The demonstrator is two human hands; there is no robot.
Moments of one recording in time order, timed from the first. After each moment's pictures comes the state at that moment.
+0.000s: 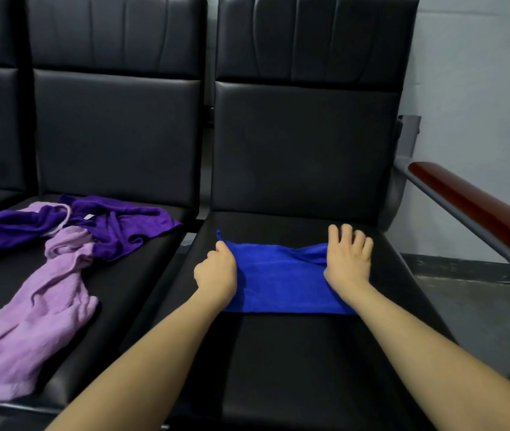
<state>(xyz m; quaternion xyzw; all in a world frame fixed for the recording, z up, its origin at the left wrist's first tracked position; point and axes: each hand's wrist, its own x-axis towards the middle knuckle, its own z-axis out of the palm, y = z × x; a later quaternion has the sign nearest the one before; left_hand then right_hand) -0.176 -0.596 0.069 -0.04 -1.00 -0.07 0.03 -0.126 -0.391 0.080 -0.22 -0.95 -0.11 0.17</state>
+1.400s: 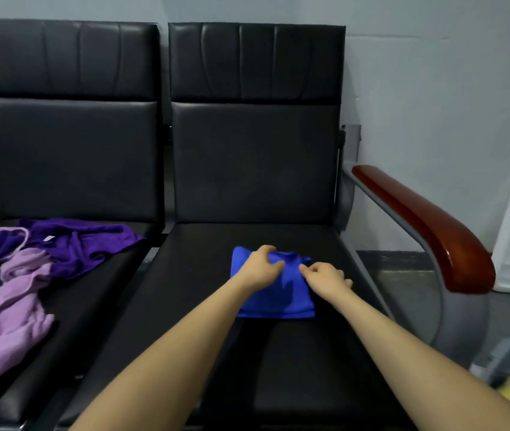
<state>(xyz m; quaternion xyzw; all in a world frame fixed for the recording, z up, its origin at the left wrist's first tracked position) -0.131 -0.482 0.099 -0.19 -0.86 -0.44 -0.16 -0.072 -0.347 0.088 -0.32 -0.90 0.29 -0.01</state>
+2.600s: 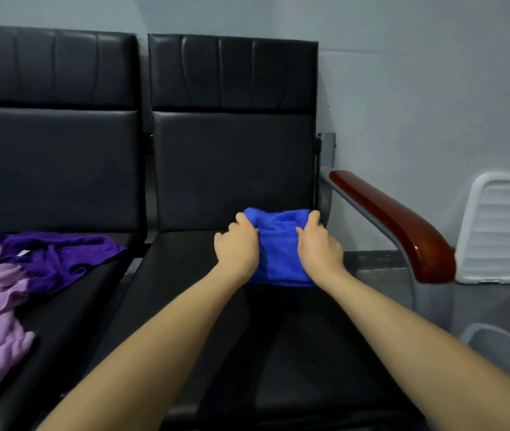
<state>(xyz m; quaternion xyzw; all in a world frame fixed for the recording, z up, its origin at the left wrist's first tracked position) -0.129 -0.484 0.141 -0.19 -0.96 -0.12 0.18 -0.061 -0.364 0.146 -0.26 -0.93 0.11 0.23</state>
